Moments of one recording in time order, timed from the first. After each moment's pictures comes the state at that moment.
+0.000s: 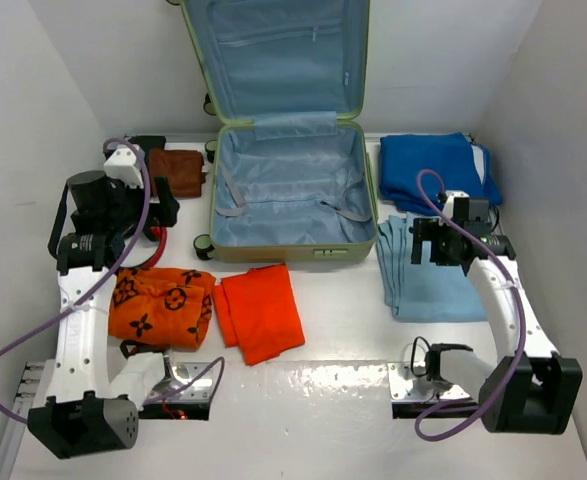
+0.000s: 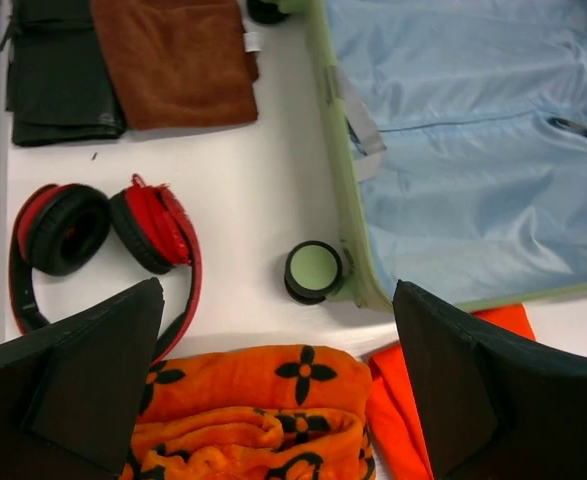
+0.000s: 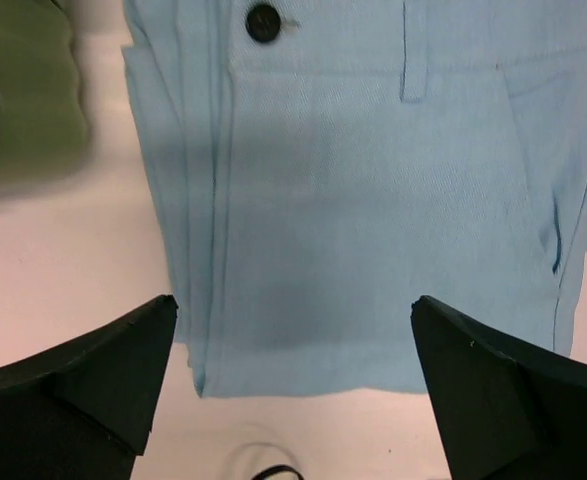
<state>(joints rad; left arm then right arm) 0.17 0.96 1.09 -0.59 0.26 0.02 -0.06 1.10 0.81 -0.66 -0.01 -0.01</state>
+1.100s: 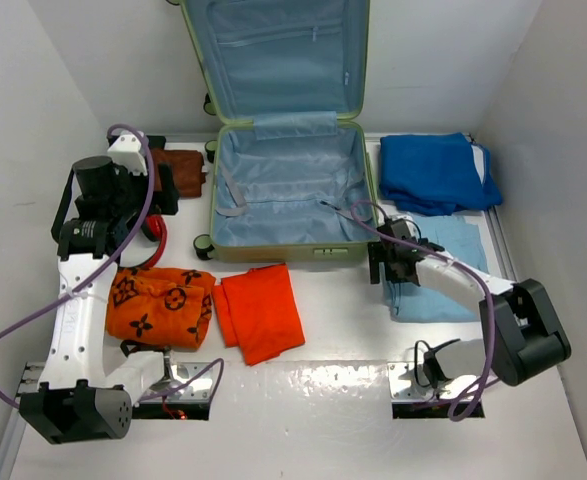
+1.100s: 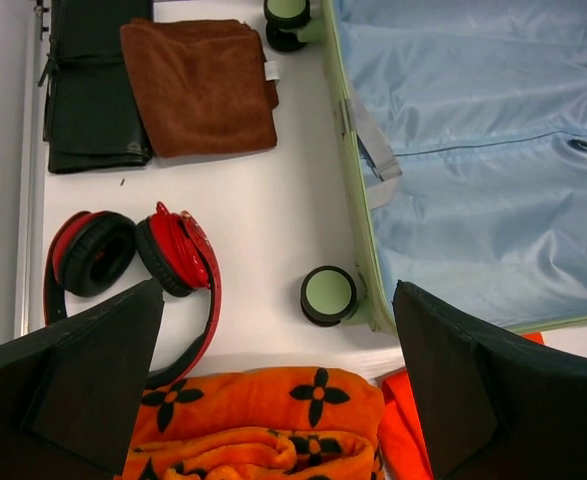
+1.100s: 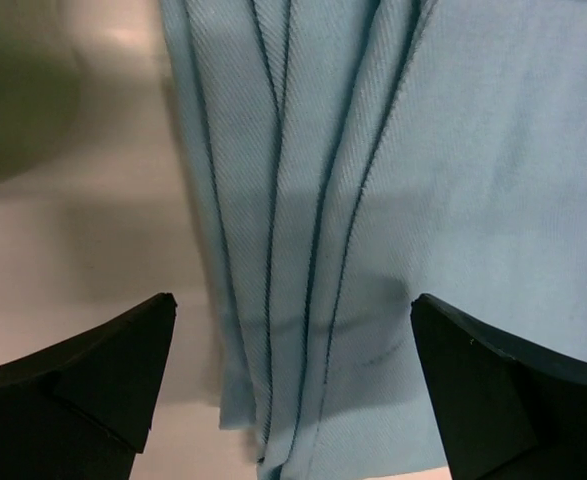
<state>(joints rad) 0.10 1.02 1.18 -0.59 0.16 0.04 0.37 1.37 0.61 -0.37 0.37 0.27</state>
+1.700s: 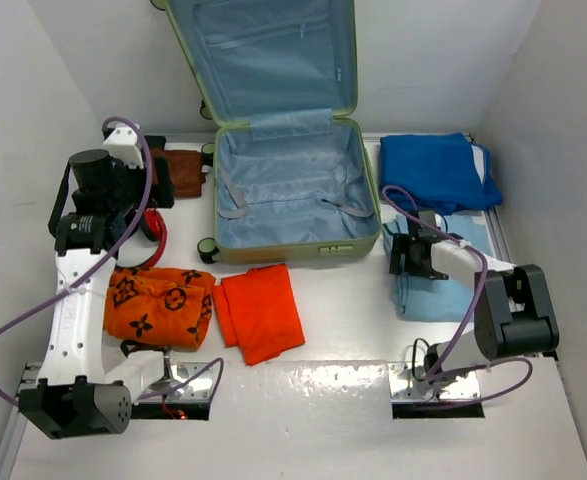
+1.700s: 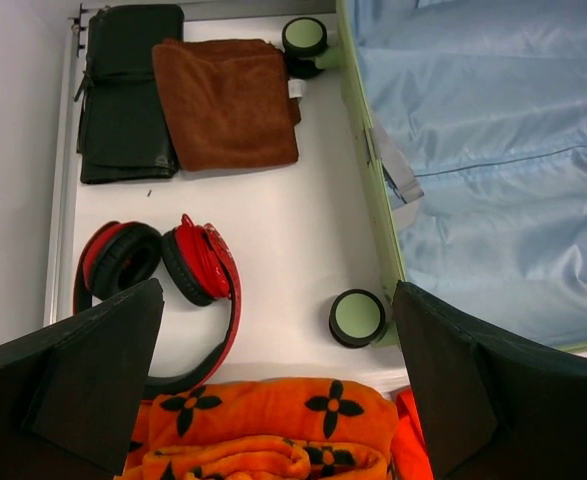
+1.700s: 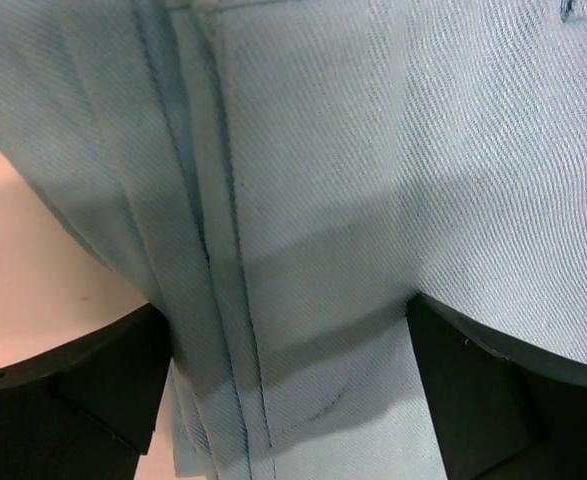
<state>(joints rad) 0.10 1.04 1.23 -0.59 0.12 0.05 0.12 1.49 0.66 -0.37 0.27 0.27</state>
